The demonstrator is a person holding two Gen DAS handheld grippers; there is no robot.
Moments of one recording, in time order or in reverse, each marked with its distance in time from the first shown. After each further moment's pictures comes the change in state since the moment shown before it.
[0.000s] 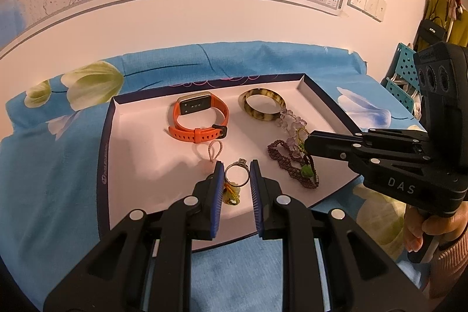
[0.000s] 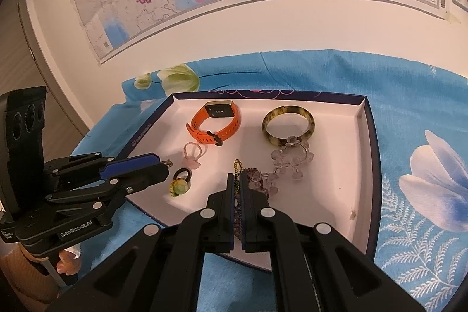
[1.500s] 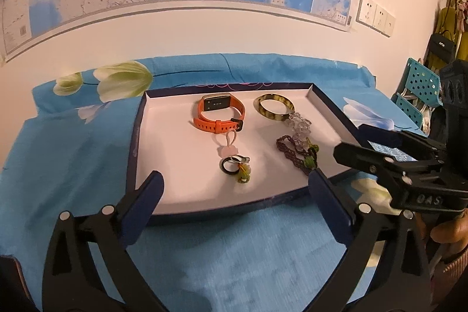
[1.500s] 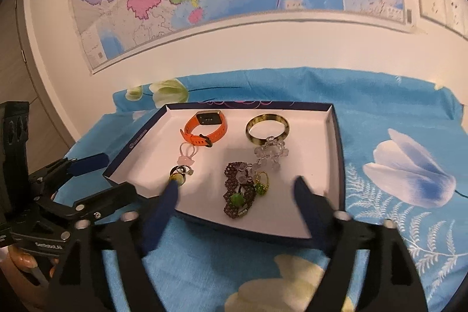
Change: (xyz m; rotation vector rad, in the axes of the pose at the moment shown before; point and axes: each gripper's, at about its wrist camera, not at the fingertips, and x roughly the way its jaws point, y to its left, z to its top) left arm -0.042 0.000 -0.026 -0.060 -0.082 0.089; right arm -0.042 0.012 -0.024 -0.006 -0.119 -0.121
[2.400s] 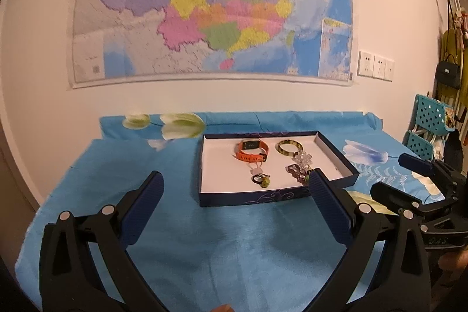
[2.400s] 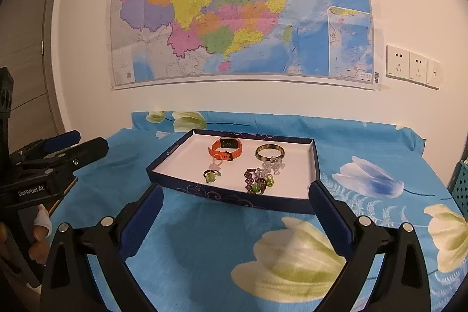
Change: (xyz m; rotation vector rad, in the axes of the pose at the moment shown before) left arm -0.149 -0.009 -0.045 -0.027 -0.309 0.169; right arm -0.115 0.059 -0.055 -0.107 -0.246 -0.083
